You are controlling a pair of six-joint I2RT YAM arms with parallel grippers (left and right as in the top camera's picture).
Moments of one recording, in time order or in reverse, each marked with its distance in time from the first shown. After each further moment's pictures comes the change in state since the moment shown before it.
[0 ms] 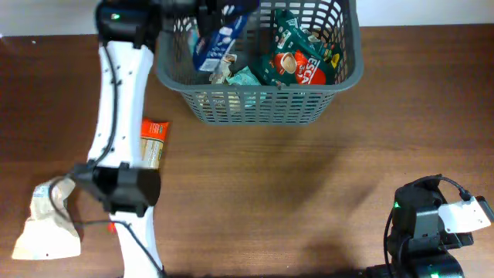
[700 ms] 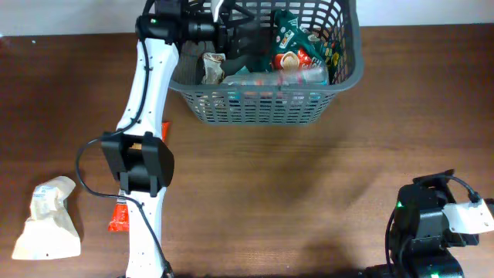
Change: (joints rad) left arm -0.023 0.216 0.016 -0.093 -0.140 -0.062; right arm 0.000 0.000 0.001 0.112 0.130 -0.002
